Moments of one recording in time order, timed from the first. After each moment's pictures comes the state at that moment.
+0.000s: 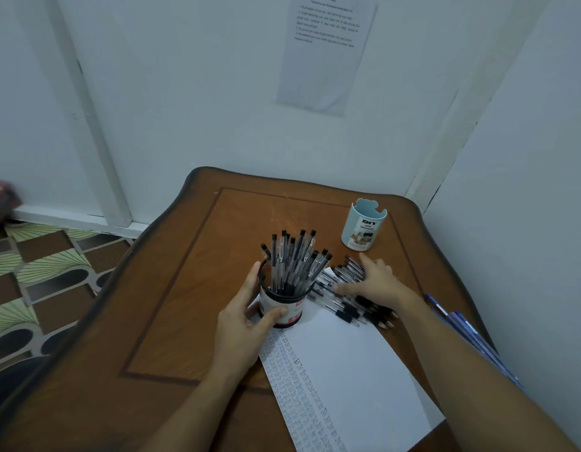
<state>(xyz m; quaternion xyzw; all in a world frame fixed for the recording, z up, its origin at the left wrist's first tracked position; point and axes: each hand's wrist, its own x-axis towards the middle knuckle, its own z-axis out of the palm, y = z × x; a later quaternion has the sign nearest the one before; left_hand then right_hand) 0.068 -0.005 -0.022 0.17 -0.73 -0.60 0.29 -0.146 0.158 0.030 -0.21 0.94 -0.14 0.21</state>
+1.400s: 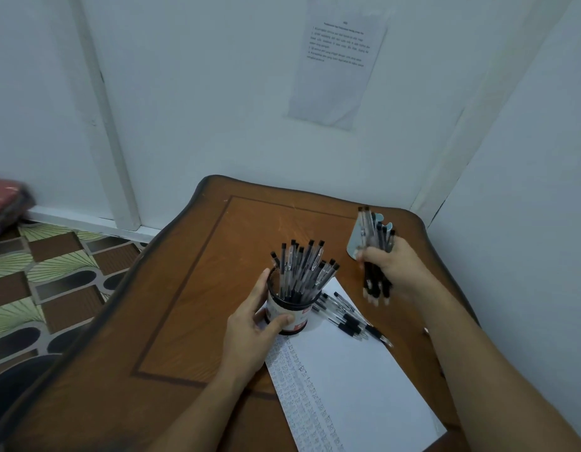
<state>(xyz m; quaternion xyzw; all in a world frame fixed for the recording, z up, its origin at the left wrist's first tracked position) 0.069 -0.006 -0.020 0.17 -0.73 -0.60 0.27 -0.110 0.152 0.109 -0.17 0.81 -0.52 0.21</state>
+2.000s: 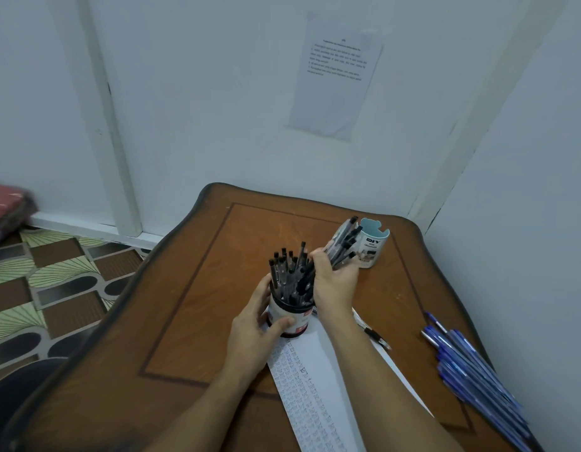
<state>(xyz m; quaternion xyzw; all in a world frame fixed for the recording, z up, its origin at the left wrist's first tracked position) 0.070 -0.009 -0.021 0.16 -0.75 -0.58 0.28 -0.031 0.069 0.068 -0.11 0.67 -0.74 0.01</state>
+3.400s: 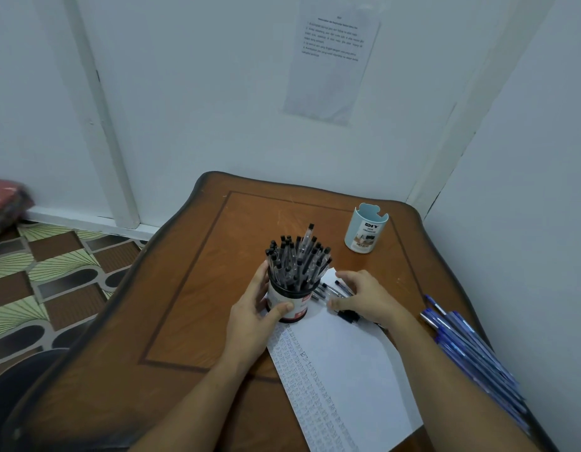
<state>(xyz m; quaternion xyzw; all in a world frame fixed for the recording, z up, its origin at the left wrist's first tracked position) 0.069 -0.009 -0.022 0.17 -0.72 -0.62 0.27 -0.106 0.158 0.023 -0.28 0.90 -0.25 0.22</state>
